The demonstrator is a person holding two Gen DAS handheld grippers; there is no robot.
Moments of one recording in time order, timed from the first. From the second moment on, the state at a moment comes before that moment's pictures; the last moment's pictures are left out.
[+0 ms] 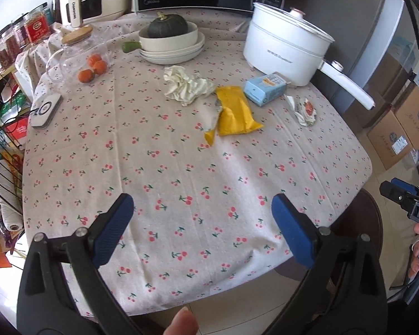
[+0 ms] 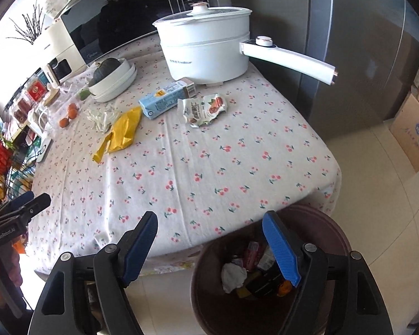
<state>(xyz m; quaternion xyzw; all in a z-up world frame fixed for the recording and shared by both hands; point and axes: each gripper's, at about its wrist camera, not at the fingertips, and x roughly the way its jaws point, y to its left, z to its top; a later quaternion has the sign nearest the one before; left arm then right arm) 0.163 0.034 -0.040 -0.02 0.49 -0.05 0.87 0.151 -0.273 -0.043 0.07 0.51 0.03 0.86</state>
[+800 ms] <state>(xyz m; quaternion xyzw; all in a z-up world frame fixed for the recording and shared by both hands) 0.200 0.133 -0.063 -0.13 0.54 0.10 0.83 0.319 -0.098 -0.120 0.06 0.54 0.08 0.84</state>
